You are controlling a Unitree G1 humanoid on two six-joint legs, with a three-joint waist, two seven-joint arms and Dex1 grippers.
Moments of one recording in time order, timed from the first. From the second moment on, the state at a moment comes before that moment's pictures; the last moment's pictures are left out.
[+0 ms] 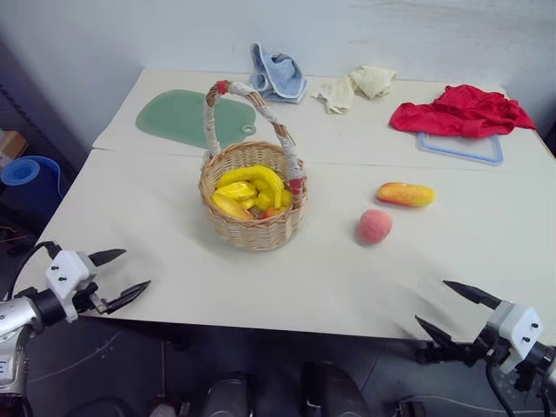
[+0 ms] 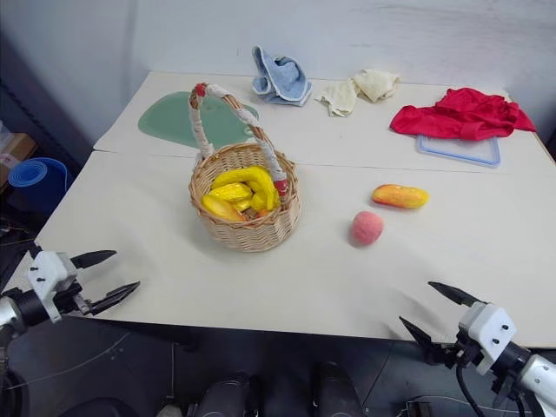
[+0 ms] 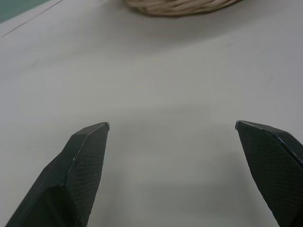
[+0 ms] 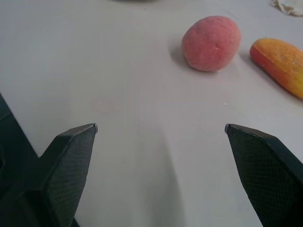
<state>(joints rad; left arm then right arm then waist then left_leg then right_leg) 0.09 0.80 0.41 0.15 -0.36 -0.10 -1.00 0.48 -0.66 -0.40 -0.16 0.40 -0.28 0.96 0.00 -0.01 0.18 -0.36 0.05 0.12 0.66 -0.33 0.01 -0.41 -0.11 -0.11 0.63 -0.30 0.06</state>
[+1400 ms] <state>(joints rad) -0.14 0.83 0.31 -0.42 -0.80 0.54 -0.99 -0.59 -0.68 0.07 0.42 0.31 0.25 0.94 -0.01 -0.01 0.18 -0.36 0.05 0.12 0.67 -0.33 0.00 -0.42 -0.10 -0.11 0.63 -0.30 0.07</state>
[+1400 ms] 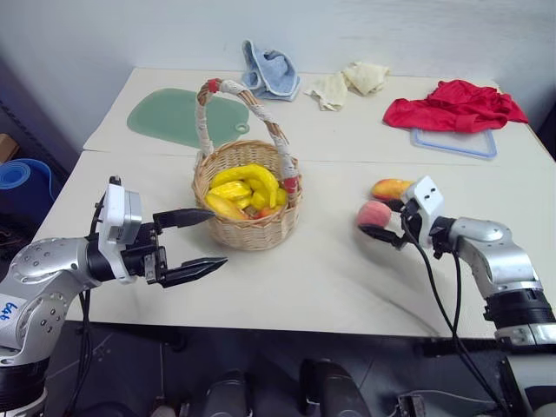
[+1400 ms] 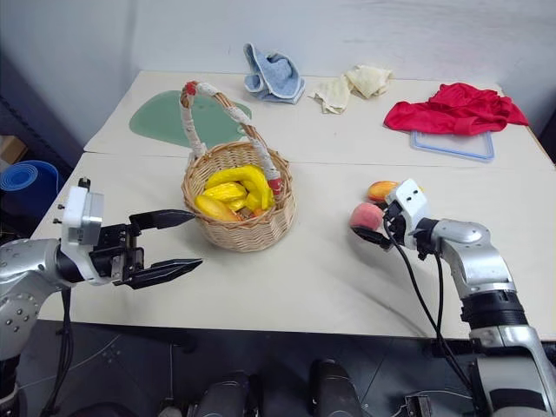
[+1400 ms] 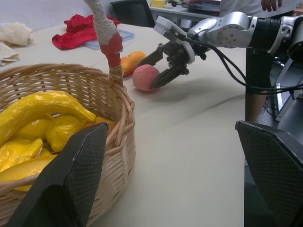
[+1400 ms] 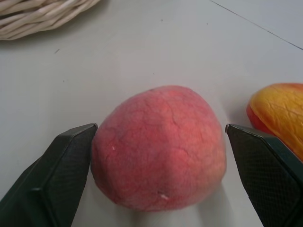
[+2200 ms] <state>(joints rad) 0.06 0.79 0.51 -0.25 -0.81 0.53 -0.99 -0.74 -0.32 0.15 -0.35 0.60 0.83 0.69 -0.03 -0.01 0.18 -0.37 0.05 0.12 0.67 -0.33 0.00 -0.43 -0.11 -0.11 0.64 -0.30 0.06</state>
